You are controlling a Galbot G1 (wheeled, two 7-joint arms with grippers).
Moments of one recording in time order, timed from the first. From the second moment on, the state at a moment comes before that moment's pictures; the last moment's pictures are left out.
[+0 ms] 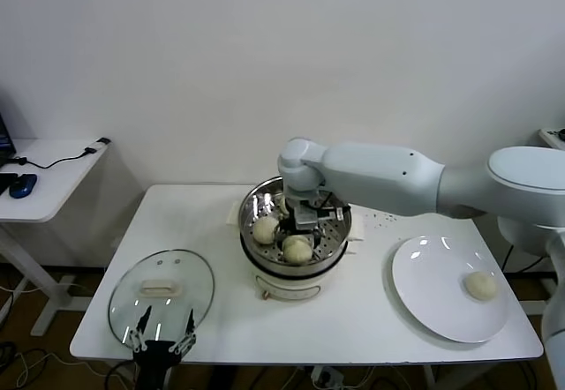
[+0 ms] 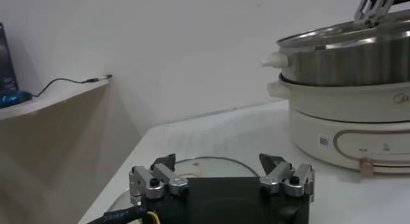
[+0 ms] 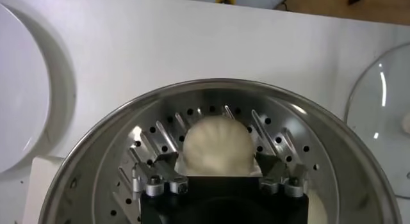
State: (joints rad) left arm 1.80 -1.56 -0.63 -2.00 0.14 -0.07 0.00; right arm 0.51 1.28 -1.35 1.26 -0.18 0.65 -1.17
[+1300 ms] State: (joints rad) left arm 1.81 -1.56 -0.61 -2.04 0.16 -0.07 0.00; right arm 0.59 0.59 -1.39 1.23 0.29 -0.12 -1.05
